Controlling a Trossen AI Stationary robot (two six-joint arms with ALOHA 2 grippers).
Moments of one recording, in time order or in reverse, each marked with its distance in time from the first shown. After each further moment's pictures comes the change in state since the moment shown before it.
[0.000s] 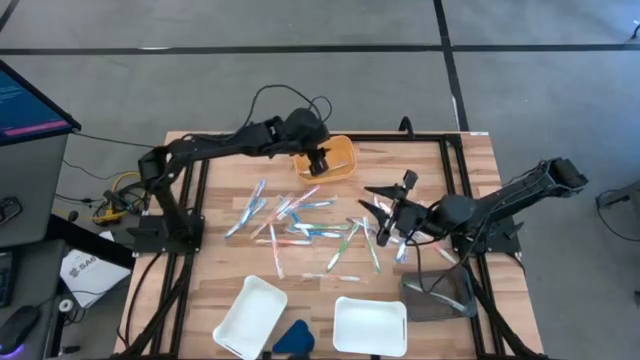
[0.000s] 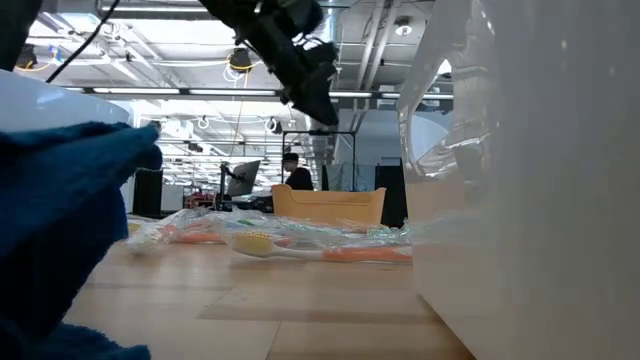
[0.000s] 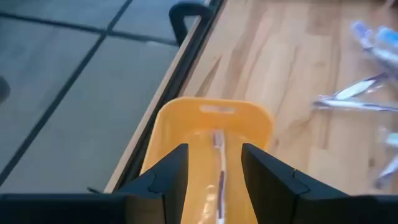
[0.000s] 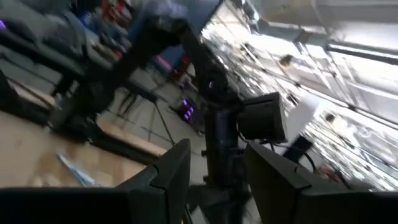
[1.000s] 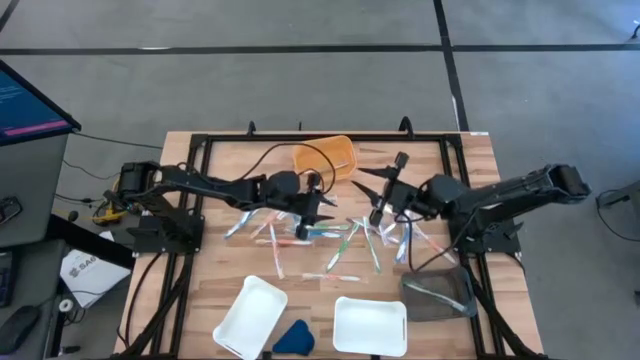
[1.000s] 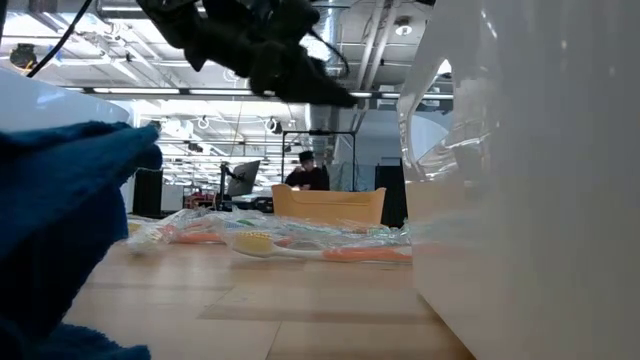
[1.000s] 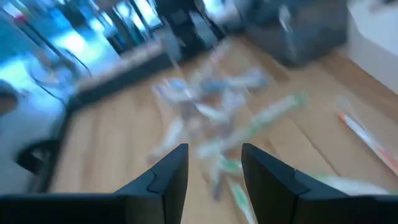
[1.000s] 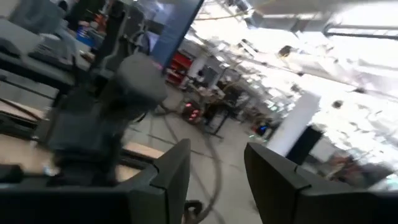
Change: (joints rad) left arm -0.304 -0.161 -0.563 0.711 0.261 0.316; right arm -0.239 0.017 0.000 -0.004 -0.226 0.161
